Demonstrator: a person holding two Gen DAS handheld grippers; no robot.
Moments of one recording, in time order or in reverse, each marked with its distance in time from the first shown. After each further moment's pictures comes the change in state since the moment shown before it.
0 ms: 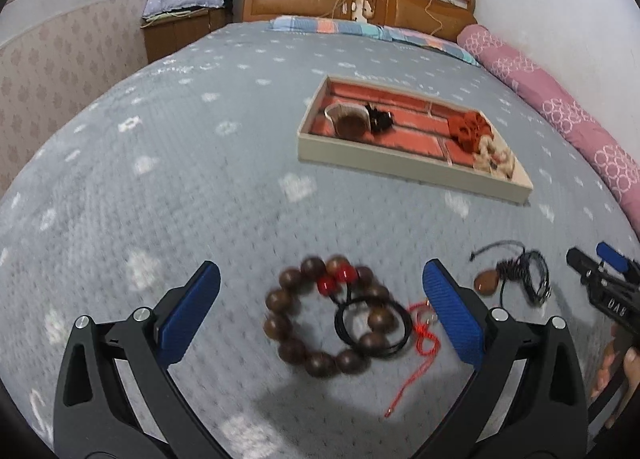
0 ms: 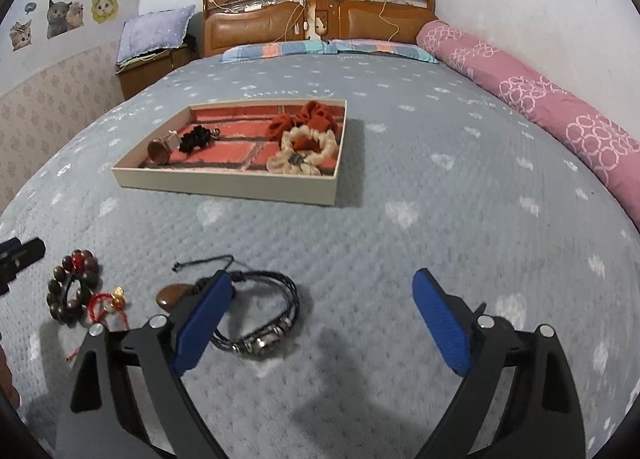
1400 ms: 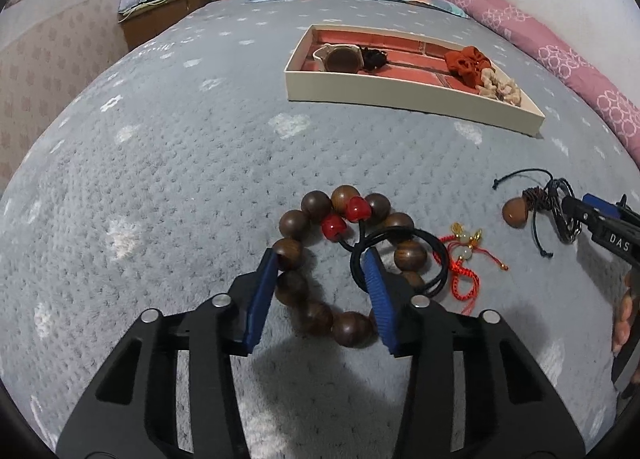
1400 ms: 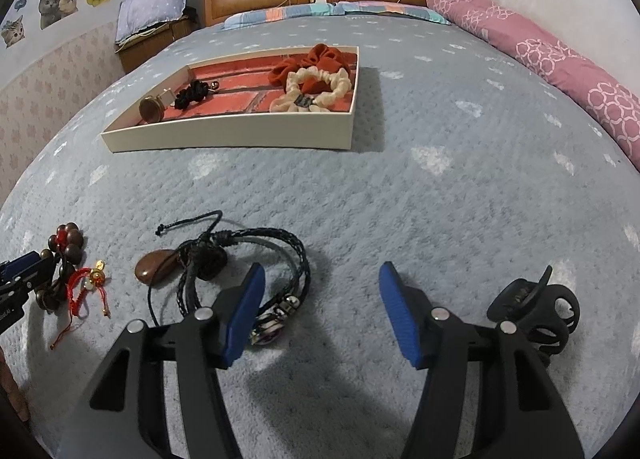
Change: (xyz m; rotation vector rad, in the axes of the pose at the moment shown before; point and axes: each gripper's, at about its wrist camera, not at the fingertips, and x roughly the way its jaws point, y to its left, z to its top) left arm 0.028 -0.002 -0.027 0.102 0.116 0.011; right arm 0.043 0.005 -0.018 0.022 0.128 0.044
